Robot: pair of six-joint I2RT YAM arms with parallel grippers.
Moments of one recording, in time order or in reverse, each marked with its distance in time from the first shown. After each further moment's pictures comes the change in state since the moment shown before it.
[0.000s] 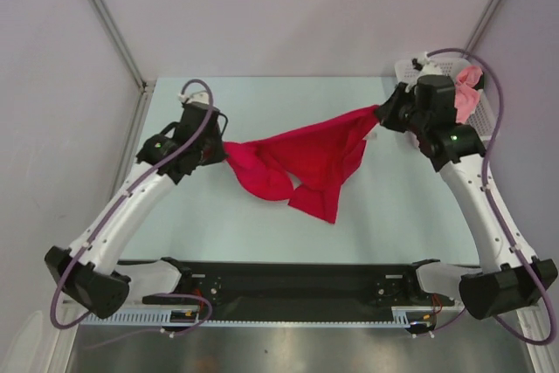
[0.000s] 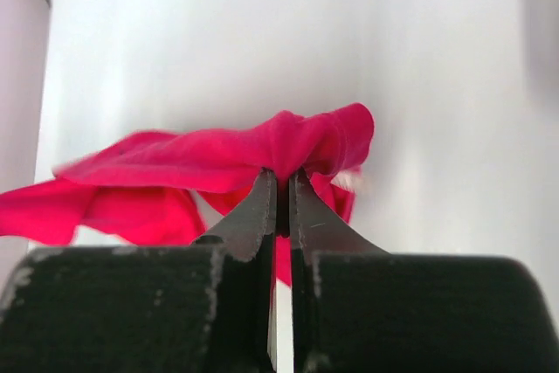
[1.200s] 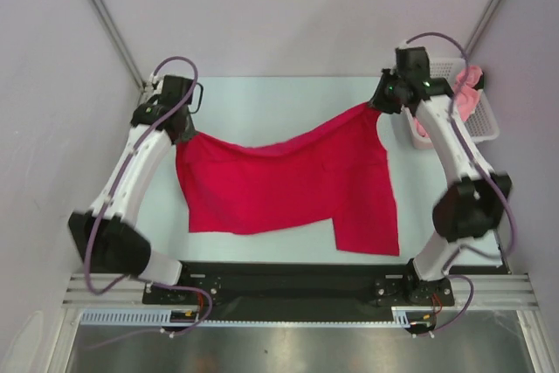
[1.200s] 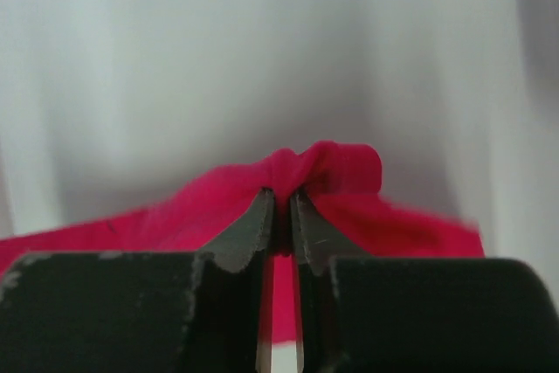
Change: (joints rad) left arm 0.280 0.142 0.169 -0.064 -0.147 0.138; right arm -0.080 0.330 0.291 -0.111 -0.048 0.024
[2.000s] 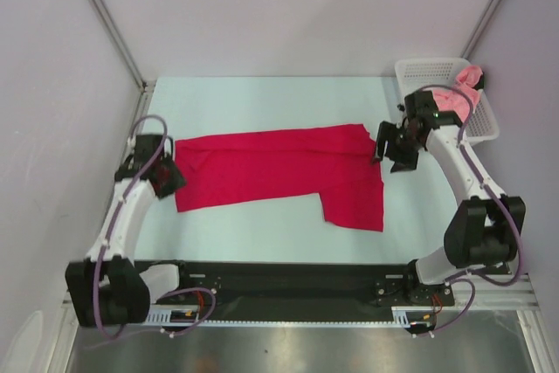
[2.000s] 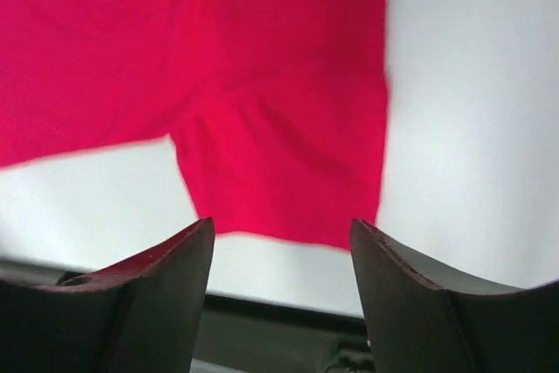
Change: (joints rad) left arm 0.256 -0.150 -0.472 0.165 0.279 0.016; right arm -0.079 0.004 -0.253 -0.280 -0.089 -0.162
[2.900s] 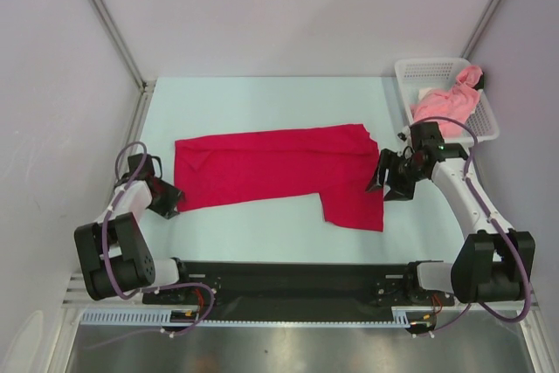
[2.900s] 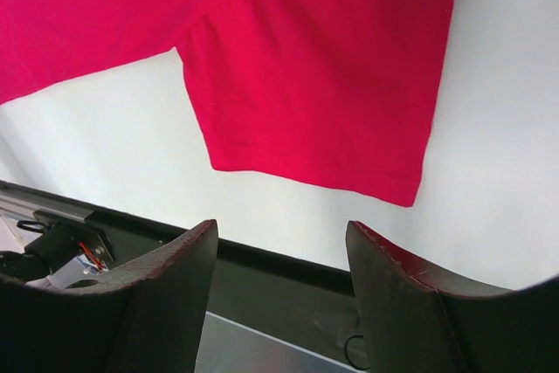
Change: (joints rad) left arm 0.275 0.109 -0.327 0.236 0.200 -0.370; right arm -0.029 -0.267 -0.381 0.057 -0.223 0.029
